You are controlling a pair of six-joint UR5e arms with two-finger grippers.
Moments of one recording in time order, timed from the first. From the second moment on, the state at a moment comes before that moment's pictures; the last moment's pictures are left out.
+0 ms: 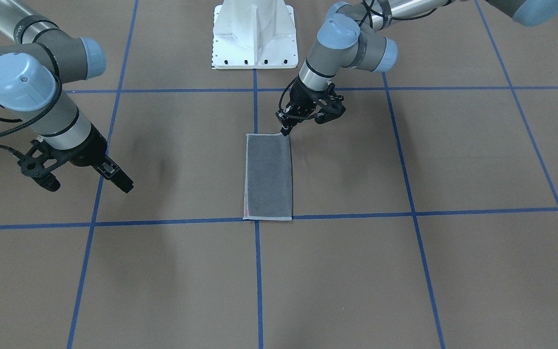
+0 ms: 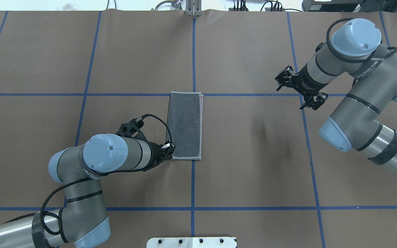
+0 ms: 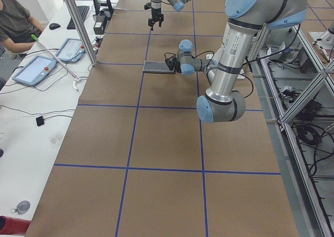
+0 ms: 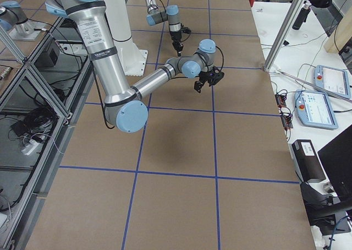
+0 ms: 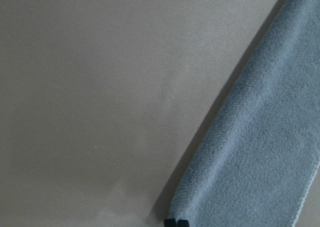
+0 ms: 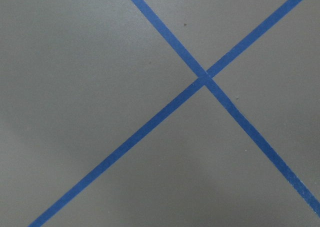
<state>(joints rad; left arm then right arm) -0.36 -2.04 -1.69 -2.13 -1.70 -1.97 0.85 -1.20 1.72 -1.40 2.11 1.68</state>
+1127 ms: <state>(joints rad) -0.57 -2.26 -1.50 -2.14 -1.71 -1.98 0.85 -1.21 1.73 -1.40 2.11 1.67</state>
